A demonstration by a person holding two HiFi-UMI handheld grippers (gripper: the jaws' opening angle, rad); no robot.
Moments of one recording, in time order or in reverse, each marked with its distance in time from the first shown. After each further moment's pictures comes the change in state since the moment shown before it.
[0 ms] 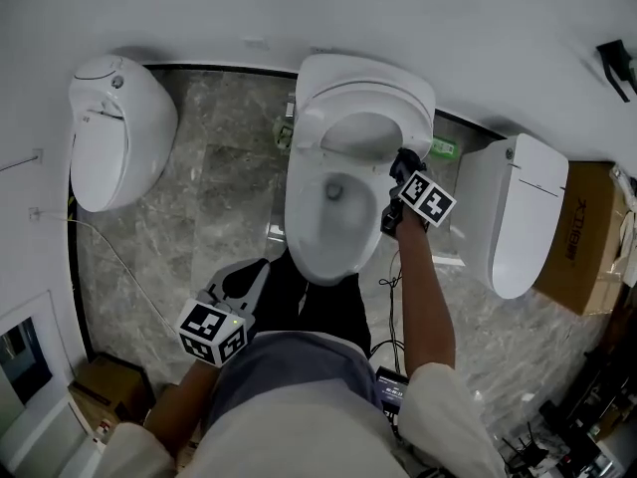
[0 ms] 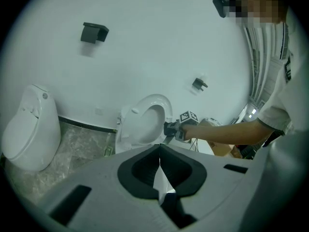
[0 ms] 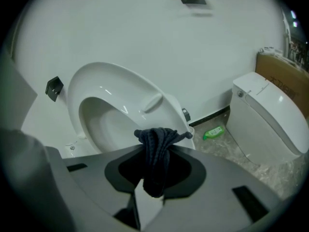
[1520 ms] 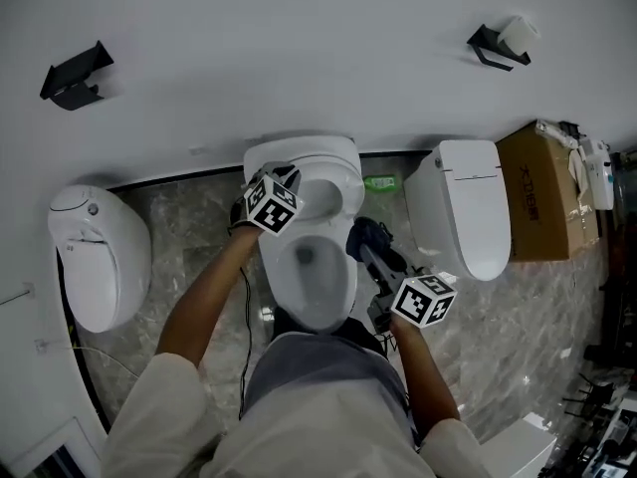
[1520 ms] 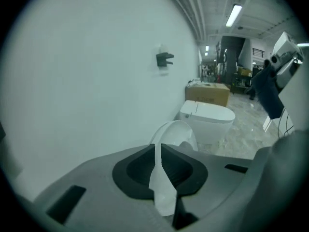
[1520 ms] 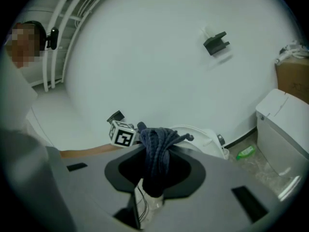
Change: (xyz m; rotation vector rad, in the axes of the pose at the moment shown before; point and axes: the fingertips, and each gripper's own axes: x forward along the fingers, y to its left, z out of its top) left arm 0.239 -0.006 0.227 0.893 0.062 -0.081; right arm -0.263 0.139 0.042 -0.047 -0.267 0.434
